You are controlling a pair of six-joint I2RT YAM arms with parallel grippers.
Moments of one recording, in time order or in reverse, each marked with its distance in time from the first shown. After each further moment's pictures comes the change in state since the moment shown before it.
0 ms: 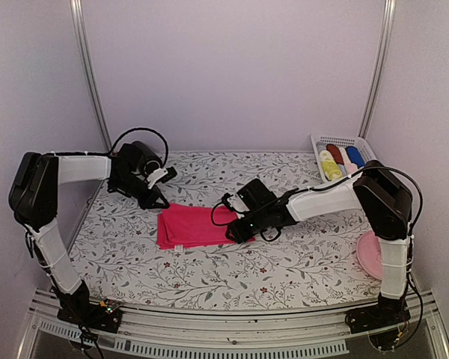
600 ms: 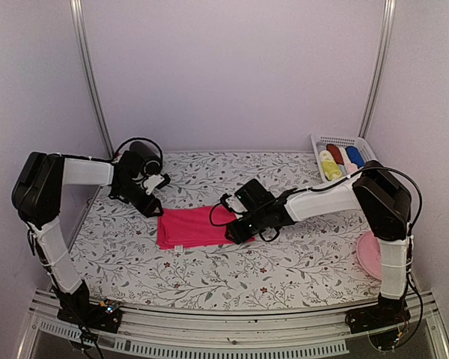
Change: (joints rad) left arm 0.003 0.020 -0.080 0.119 -0.302 -0.173; right arm 0.014 0.005 0.019 -0.029 0.019 -0.004
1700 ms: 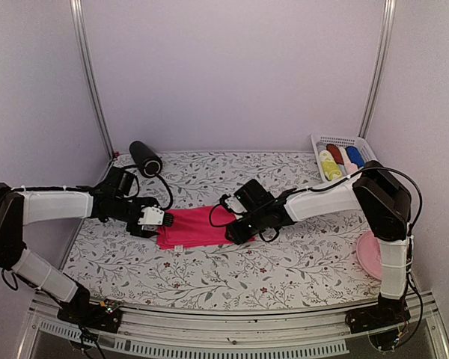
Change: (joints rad) left arm -0.126 -0.430 -0.404 0.200 0.047 0.903; right arm 0.006 -0.001 0.005 -0.014 0.011 -0.015
